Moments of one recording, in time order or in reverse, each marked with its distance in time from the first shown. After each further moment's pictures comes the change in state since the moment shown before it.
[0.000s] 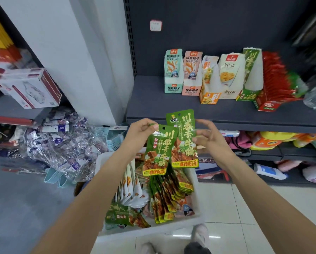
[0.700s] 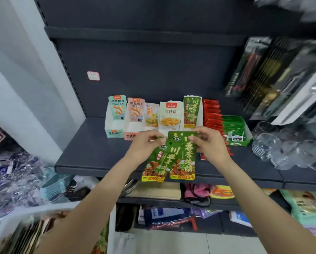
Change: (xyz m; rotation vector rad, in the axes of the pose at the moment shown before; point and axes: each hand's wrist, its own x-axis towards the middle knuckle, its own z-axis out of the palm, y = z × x) left_hand 0.131 0.133 0.261 0.174 -0.029 0.183; right_hand 0.113 -0.058 -0.283 -0.256 0.181 -0.283
